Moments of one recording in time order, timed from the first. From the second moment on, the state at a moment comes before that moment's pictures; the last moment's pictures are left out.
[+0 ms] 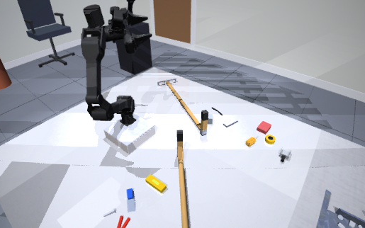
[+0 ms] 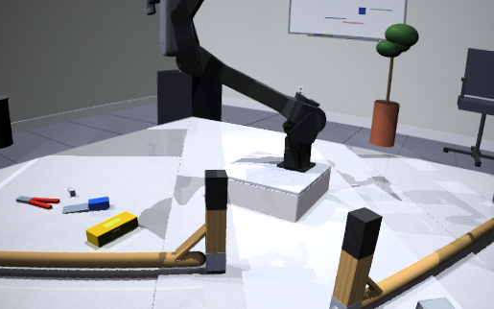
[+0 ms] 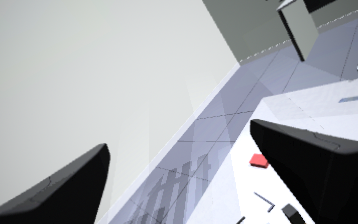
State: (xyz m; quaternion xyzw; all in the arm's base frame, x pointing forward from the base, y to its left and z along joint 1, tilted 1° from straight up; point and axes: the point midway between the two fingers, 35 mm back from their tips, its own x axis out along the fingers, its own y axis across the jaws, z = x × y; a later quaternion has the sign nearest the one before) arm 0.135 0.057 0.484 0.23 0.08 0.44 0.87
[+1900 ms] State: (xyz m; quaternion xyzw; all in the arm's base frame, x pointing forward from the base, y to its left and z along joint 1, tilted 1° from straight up) arm 0.131 0.060 0.571 0.22 0.07 0.41 0.88
